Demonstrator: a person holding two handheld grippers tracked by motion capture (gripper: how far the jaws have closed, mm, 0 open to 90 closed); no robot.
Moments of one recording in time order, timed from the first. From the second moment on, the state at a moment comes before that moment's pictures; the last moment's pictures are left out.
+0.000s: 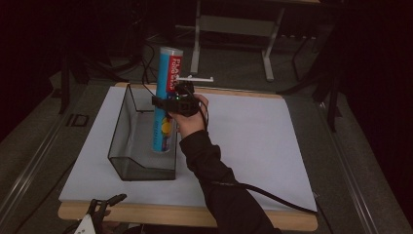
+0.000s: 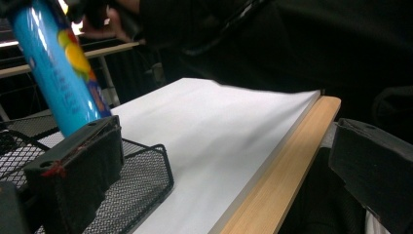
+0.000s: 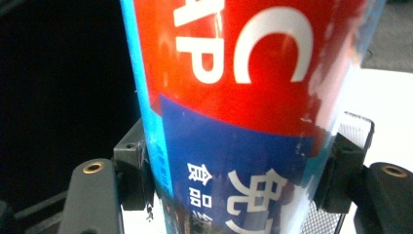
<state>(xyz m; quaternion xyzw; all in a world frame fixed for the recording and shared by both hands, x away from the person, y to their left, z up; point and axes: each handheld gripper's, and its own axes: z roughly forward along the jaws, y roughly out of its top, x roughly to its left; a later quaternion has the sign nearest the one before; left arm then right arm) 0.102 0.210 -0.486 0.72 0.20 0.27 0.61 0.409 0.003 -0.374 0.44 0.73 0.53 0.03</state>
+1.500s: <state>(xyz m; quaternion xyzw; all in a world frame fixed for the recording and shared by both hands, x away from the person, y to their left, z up) 0.102 0.211 -0.487 0.73 0.20 0.26 0.61 0.426 0.040 -0.493 0.58 0.70 0.41 0.03</state>
